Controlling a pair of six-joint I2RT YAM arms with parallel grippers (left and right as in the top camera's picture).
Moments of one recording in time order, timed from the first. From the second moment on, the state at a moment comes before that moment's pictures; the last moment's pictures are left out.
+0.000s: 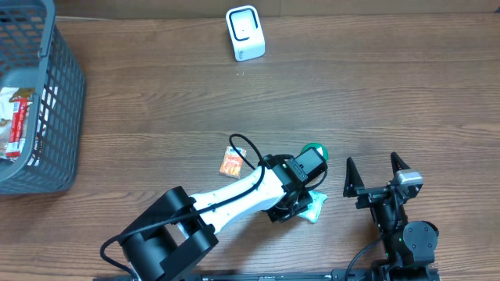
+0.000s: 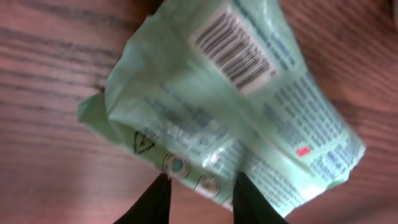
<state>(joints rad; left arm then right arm) -0.97 1.87 1.19 -0.74 0.21 -1.44 0.05 0.00 0.02 -0.03 -0.10 0.11</state>
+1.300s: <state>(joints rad) -0.74 1.87 1.30 -0.91 0.04 -1.04 0.05 0.00 0.02 -0.03 -0.10 0.11</state>
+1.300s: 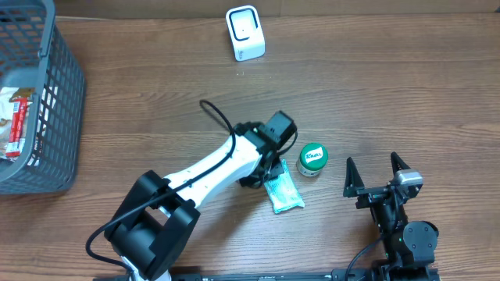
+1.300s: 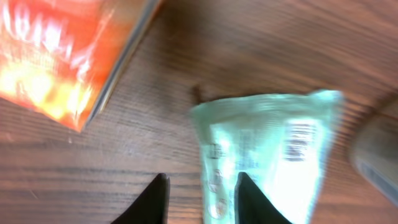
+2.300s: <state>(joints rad) -0.96 1.88 1.32 -0.96 0.25 -0.78 0.05 0.00 0.02 -0.03 -0.10 0.11</state>
